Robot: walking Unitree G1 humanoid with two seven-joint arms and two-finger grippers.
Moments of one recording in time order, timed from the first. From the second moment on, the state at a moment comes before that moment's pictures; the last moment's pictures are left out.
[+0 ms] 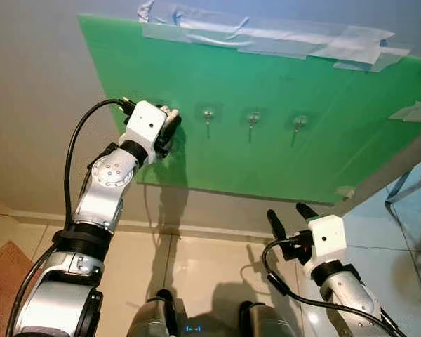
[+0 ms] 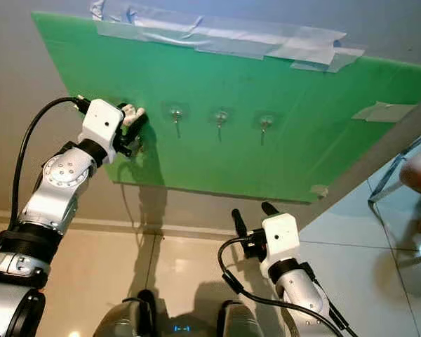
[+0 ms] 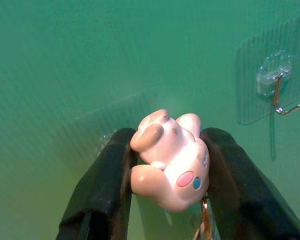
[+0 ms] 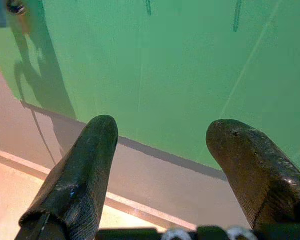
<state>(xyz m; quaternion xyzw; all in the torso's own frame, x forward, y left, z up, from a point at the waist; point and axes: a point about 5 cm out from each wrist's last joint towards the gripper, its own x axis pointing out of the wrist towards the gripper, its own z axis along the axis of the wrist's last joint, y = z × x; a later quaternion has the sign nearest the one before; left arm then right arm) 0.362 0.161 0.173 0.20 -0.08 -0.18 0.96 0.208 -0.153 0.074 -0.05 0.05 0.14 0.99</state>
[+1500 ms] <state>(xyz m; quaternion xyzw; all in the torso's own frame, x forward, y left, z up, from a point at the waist) 0.339 0.192 0.183 -0.09 -0.08 -0.07 0.99 0.204 -0.154 0.070 -0.05 0.07 0.14 0.99</state>
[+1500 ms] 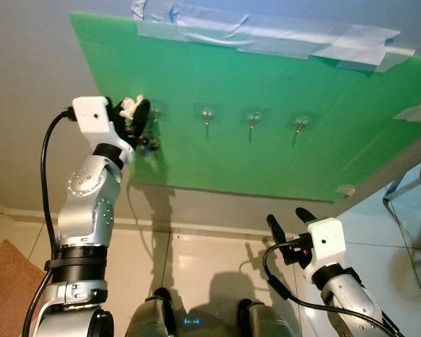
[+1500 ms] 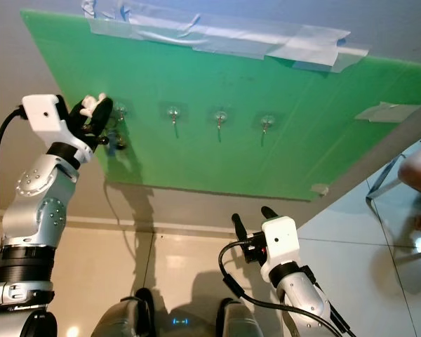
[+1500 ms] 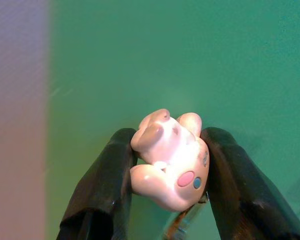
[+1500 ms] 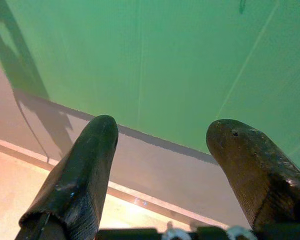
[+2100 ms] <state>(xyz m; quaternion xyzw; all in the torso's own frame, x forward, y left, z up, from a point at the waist) 0.333 0.191 0.187 -0.02 -0.08 -0.08 0.99 0.201 -0.153 0.067 -0.04 0.08 0.14 0.99</state>
